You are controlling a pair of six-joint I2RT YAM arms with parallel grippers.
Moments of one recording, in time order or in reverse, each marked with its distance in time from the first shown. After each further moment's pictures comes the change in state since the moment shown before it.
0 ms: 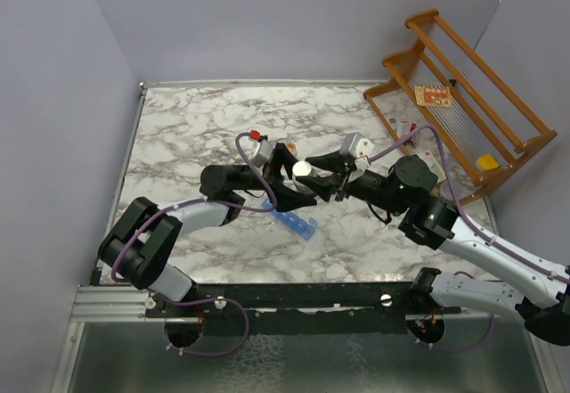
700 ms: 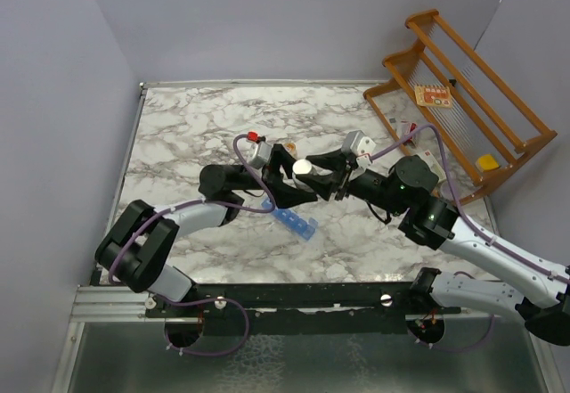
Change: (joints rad) left arm 0.000 -0.012 0.000 -0.011 -0.012 0.049; right arm 0.000 0.001 -0.004 0.013 0.016 0.019
